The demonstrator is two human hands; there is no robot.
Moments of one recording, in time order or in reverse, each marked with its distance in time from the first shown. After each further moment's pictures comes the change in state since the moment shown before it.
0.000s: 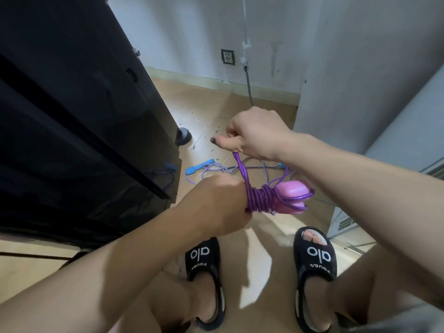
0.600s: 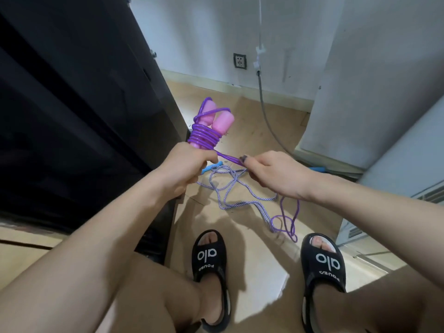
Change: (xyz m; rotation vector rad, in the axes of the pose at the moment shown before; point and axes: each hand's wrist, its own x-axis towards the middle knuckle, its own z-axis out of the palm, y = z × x) left_hand 0.012 -0.102 -0.001 -1.227 0.138 -0.758; right_hand -0.048 -0.017 0.029 0.461 -0.245 0.259
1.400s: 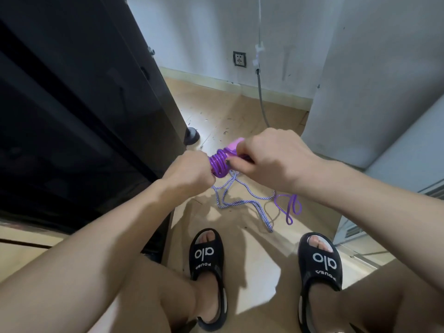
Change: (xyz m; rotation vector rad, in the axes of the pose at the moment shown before) left_hand 0.013 -0.015 0.020 1.032 0.072 0.220; right_hand -0.008 -0.035 -0.028 -0.616 0.200 -0.286
